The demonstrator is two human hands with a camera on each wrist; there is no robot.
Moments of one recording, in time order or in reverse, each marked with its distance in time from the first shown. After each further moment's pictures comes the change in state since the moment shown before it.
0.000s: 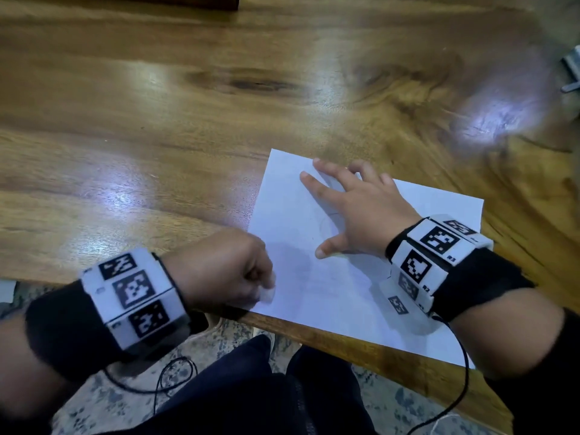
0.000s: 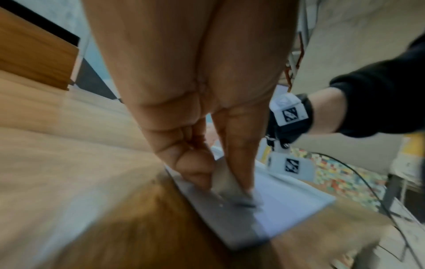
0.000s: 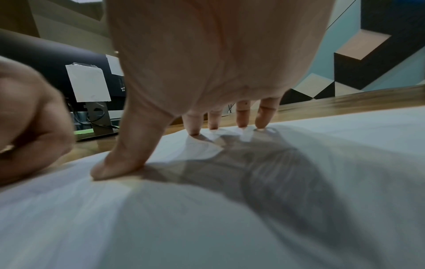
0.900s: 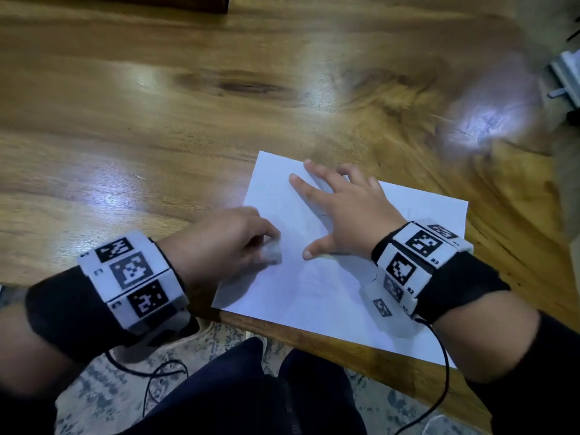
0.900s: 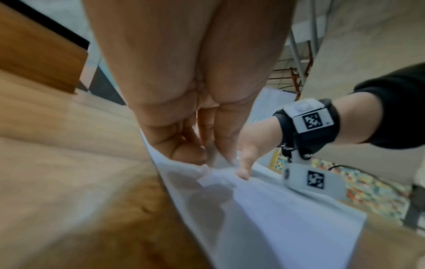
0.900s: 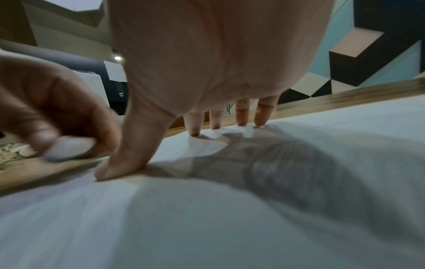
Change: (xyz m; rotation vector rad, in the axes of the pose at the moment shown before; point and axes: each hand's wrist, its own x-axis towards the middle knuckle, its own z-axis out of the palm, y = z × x) left_hand 0.019 0.004 -0.006 0.053 0.199 0.036; right_hand -0.002 0.001 0.002 0.072 0.008 -0.001
